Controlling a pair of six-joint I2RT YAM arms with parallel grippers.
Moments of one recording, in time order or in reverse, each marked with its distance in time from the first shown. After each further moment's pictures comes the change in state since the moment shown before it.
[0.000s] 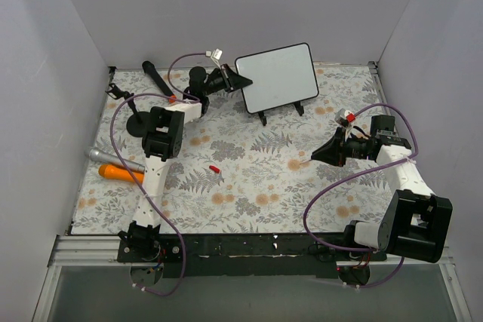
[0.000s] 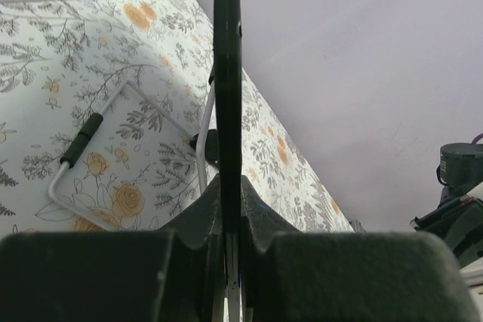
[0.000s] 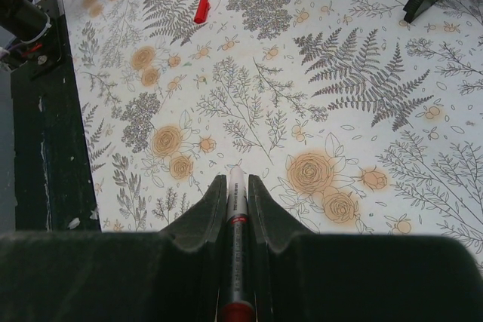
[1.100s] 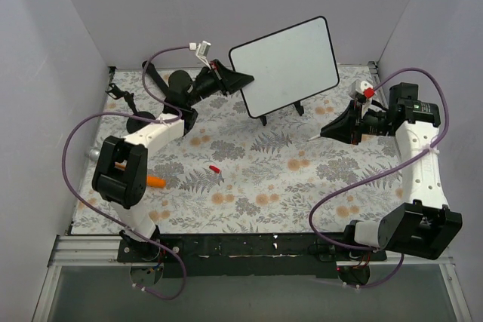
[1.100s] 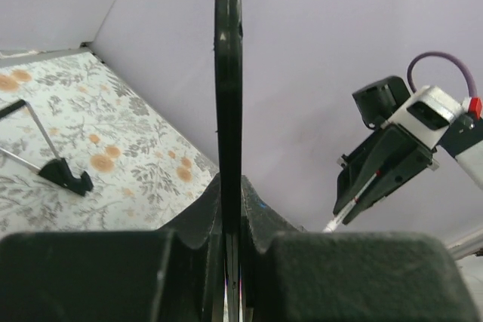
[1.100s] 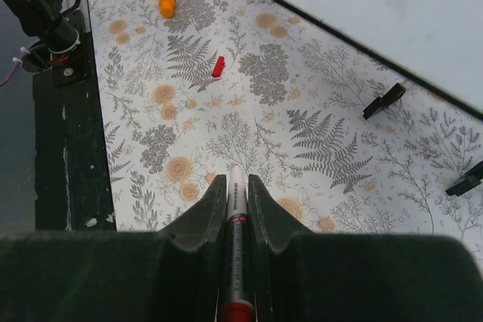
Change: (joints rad) left arm -0.090 -0.792 -0.622 0.022 -0.153 0.055; right arm -0.003 0.031 0.528 -0.617 -0.040 -0.331
